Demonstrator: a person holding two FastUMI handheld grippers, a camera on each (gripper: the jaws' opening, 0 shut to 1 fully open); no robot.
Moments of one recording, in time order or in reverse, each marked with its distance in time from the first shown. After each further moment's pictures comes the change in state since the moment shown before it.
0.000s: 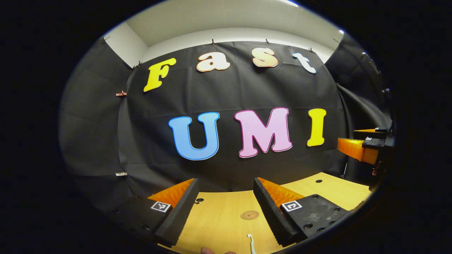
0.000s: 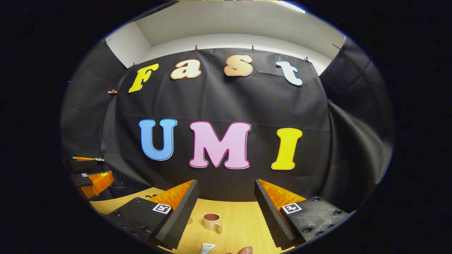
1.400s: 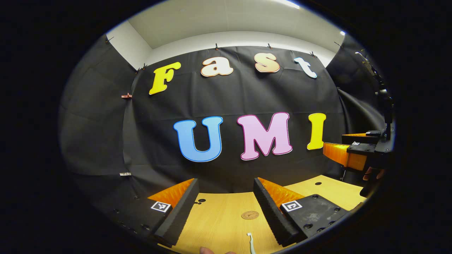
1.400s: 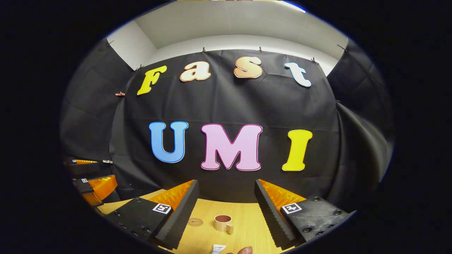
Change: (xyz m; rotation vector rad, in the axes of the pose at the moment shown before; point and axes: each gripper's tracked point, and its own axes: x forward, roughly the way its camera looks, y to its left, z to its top) left arm -0.021 0.004 0.010 -0.012 -0.039 0.014; right arm -0.006 0.031 0.011 -0.004 -0.018 0.050
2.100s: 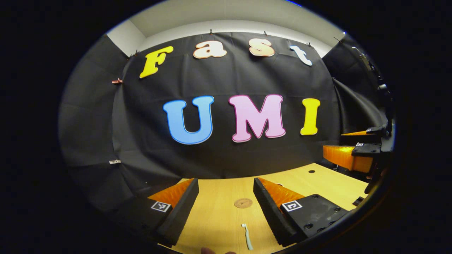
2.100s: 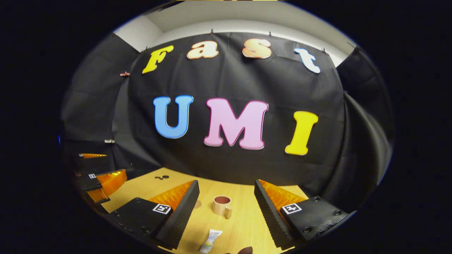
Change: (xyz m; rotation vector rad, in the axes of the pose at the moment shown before) left arm 0.008 -0.016 -0.072 -0.012 0.161 -0.095; right arm -0.014 0.004 -0.098 -0.054 0.284 0.037
